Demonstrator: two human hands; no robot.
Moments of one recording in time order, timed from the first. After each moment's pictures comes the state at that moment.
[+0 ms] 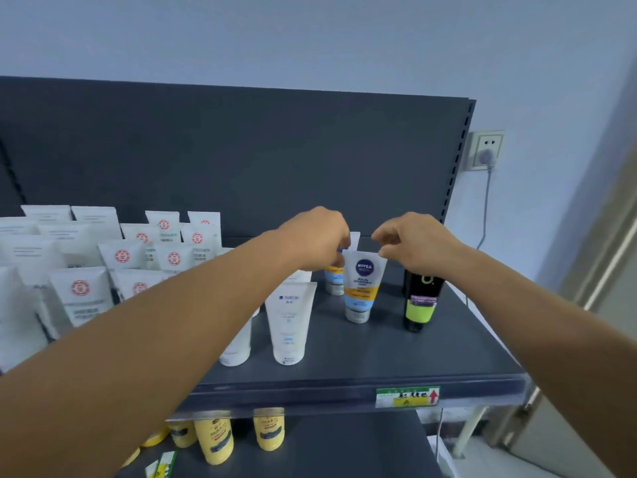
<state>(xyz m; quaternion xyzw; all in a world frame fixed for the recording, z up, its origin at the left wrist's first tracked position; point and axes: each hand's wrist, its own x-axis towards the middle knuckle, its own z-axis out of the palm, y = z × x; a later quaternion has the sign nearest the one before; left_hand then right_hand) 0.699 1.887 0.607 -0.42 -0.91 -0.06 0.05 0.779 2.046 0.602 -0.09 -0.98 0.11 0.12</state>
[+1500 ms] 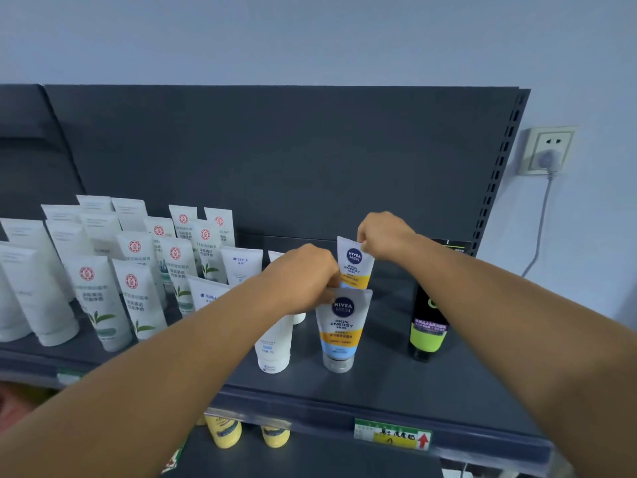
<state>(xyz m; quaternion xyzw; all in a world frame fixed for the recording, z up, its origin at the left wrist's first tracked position) 0.717 1.906 0.572 -0.32 -0.95 -0.03 0.03 0.649 2.087 0.571 -0.02 -1.00 0.05 0.06</state>
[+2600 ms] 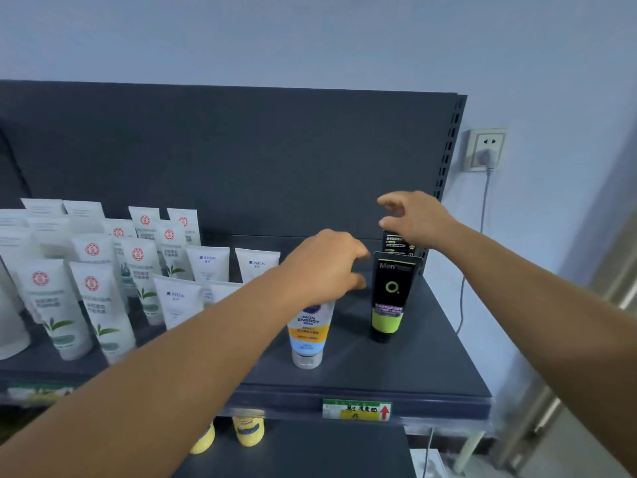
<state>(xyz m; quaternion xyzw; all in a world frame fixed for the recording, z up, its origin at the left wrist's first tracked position) 0.758 1.958 0.591 -0.40 -0.91 -0.12 0.08 0.737 2.157 0.606 -0.05 -0.97 0.16 0.17</state>
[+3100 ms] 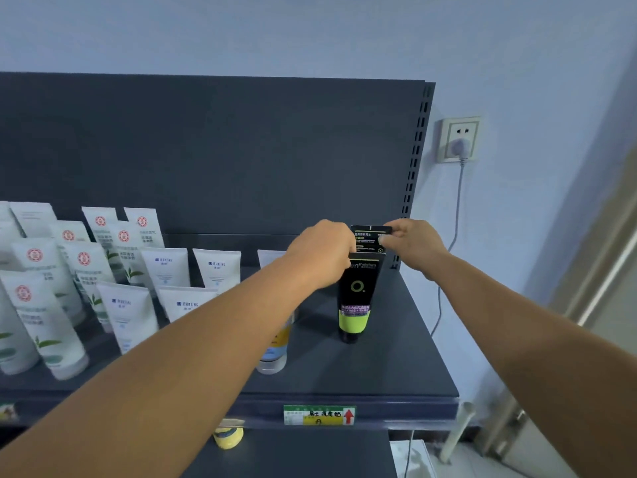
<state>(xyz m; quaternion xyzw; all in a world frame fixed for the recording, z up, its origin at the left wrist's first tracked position) 0.733 2.026 0.576 -0.34 -0.93 -0.14 0.07 0.739 2.217 0.544 -0.16 -0.88 0.41 0.19</state>
